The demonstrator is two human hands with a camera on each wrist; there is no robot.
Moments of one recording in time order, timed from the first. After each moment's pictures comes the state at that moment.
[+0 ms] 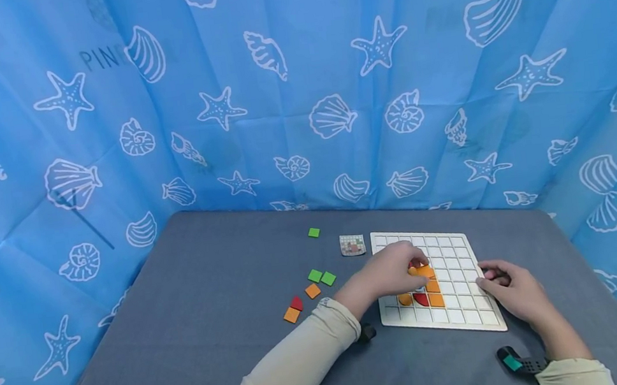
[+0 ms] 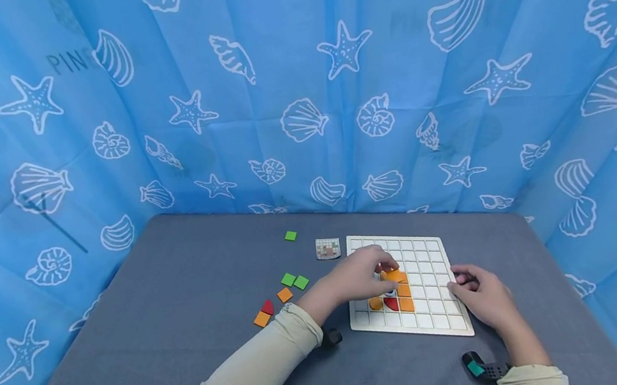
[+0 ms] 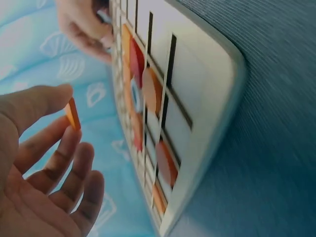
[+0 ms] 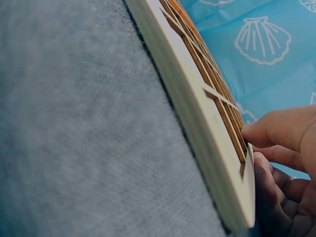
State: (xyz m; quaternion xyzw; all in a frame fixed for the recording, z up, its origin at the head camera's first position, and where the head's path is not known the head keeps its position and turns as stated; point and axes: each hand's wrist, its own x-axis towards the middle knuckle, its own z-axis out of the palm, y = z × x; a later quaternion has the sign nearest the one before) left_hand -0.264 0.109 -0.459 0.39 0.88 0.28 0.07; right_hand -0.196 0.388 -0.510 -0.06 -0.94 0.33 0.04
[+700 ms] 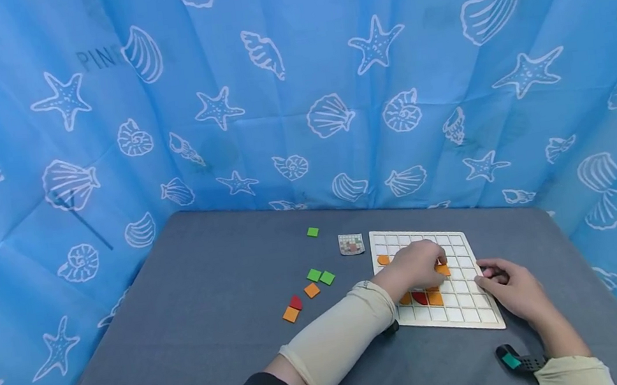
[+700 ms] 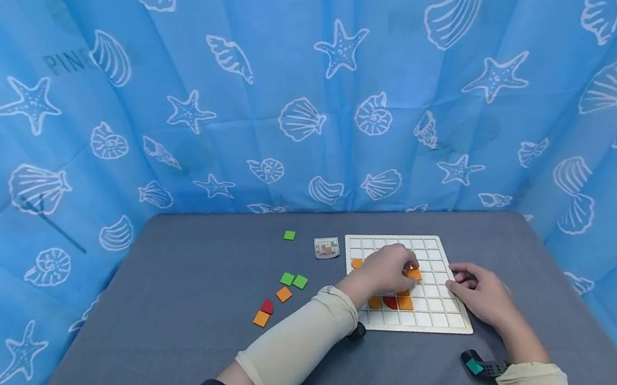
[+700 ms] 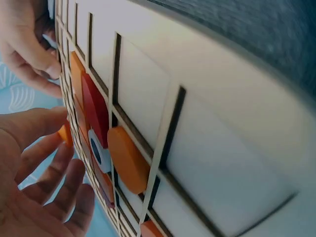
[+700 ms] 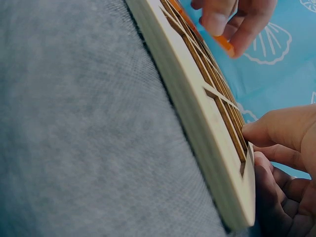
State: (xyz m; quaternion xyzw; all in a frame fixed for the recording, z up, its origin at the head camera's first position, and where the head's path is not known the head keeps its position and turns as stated) left_hand -0.277 0.172 -0.472 0.34 0.91 0.19 0.09; right_hand -0.195 0.388 -0.508 -0.06 -0.94 0.33 0.02
